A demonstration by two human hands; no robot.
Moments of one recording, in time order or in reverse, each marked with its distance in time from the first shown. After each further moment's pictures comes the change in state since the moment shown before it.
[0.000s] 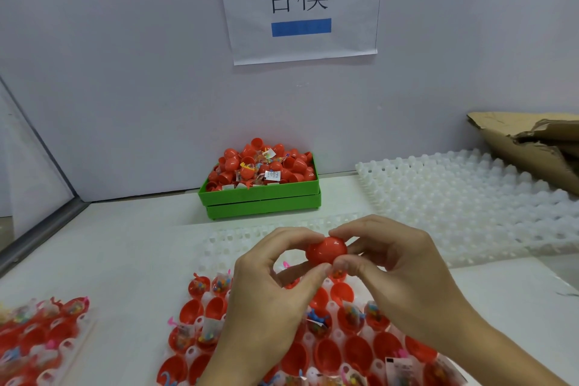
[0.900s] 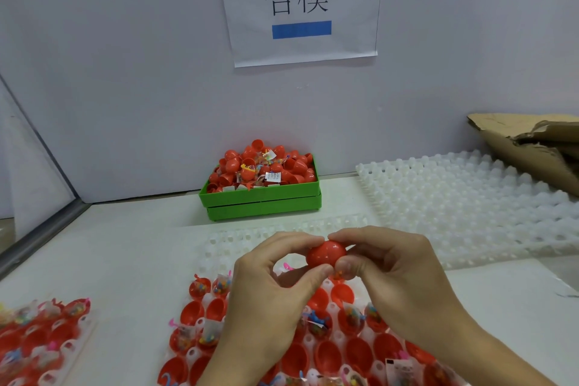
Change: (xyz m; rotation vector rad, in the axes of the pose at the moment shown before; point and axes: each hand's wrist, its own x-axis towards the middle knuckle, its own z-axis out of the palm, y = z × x) left_hand 0.001 -0.001 -0.002 0.061 0.005 -0.033; right_hand -0.002 -0.005 0.005 -0.023 0.038 0.022
